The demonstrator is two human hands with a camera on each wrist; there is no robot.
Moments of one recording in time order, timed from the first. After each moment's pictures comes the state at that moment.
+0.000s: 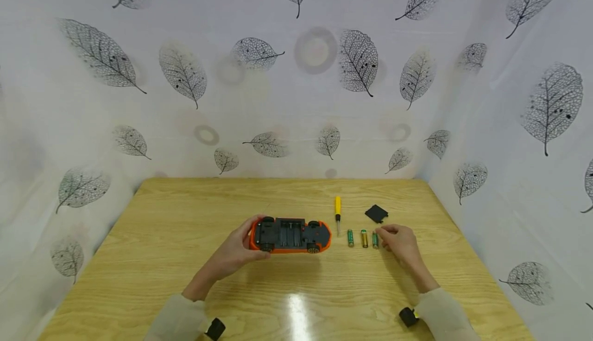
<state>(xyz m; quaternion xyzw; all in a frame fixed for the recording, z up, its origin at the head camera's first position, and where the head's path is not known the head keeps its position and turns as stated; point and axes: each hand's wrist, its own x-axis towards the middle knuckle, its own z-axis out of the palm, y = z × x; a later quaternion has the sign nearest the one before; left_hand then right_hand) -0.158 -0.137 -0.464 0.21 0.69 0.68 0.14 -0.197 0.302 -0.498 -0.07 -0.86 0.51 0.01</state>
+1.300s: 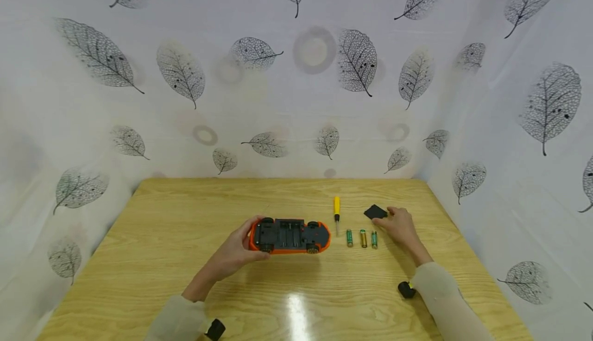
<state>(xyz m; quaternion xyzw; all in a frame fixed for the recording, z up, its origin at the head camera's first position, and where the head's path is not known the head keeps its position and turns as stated) -0.159 -0.135 -0.468 0.21 0.68 0.68 0.15 -0.261 0.337 -0.514 0.03 -0.95 0.32 0.02</state>
